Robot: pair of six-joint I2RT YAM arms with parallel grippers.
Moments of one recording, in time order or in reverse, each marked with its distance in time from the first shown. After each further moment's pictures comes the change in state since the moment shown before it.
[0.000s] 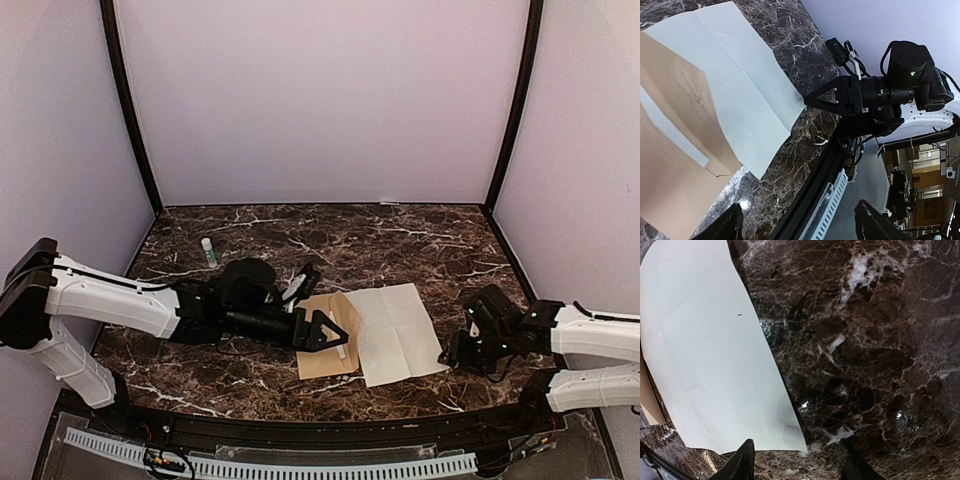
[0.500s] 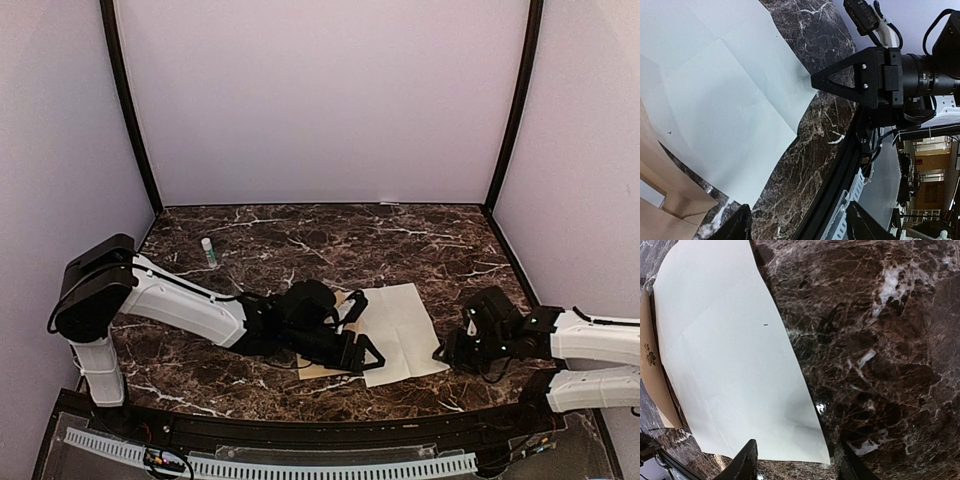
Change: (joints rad) left arm -0.095 0.362 0.240 0.040 0.013 -0.006; right arm -0.011 -0.003 -0.042 0.124 -0.042 0.014
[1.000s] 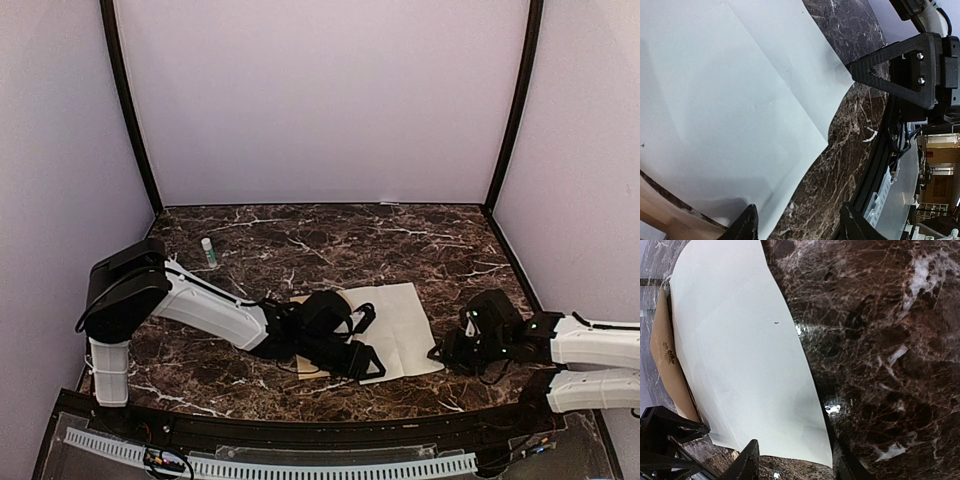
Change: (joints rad) left arm -0.004 0.156 0.097 -0.053 0.009 0.051; right arm 0.000 -0.020 -0.047 0.108 -0.058 0.050
